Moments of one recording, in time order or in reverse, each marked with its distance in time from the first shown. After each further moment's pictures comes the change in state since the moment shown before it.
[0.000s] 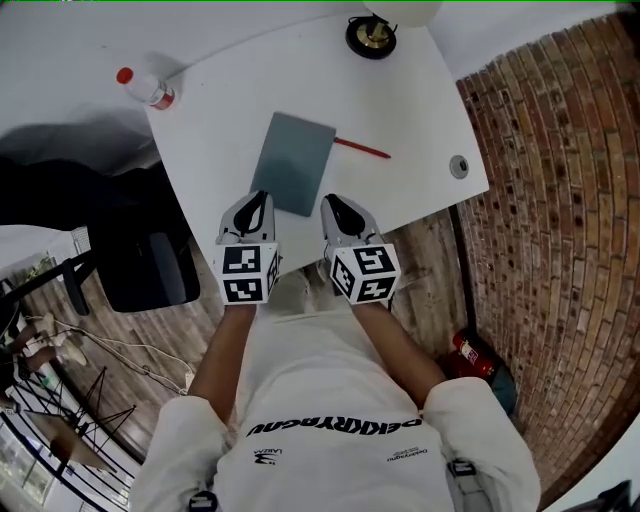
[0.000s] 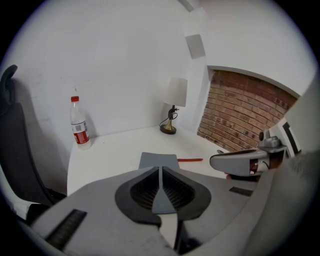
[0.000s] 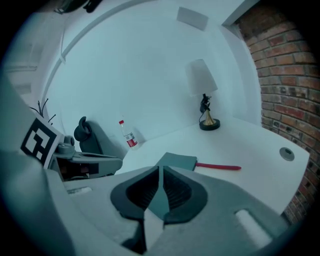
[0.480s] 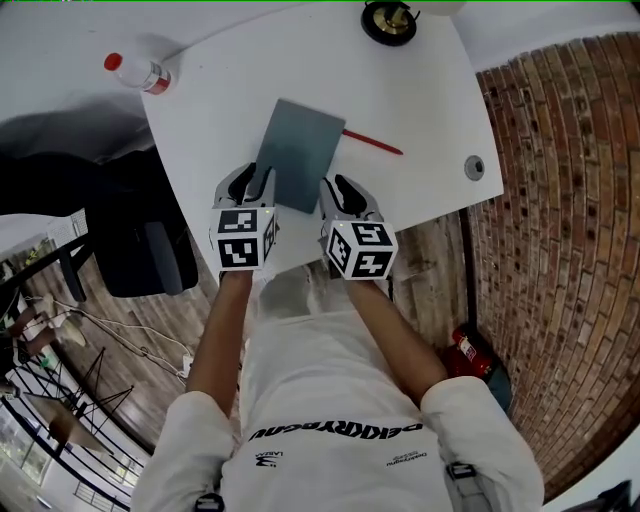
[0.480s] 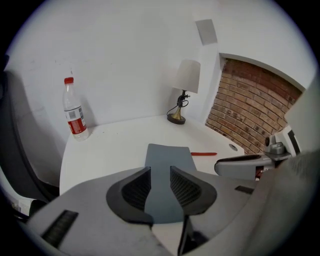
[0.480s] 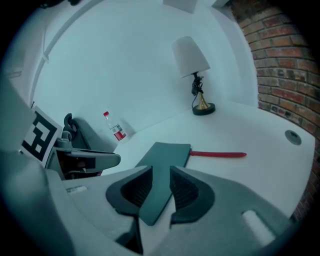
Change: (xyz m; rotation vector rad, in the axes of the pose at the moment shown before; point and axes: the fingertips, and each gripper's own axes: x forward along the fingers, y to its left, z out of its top) left arm 0.064 0.034 -0.014 -0.032 0.111 0.034; right arm 0.059 -0.035 -0.029 0.085 0.105 -0.052
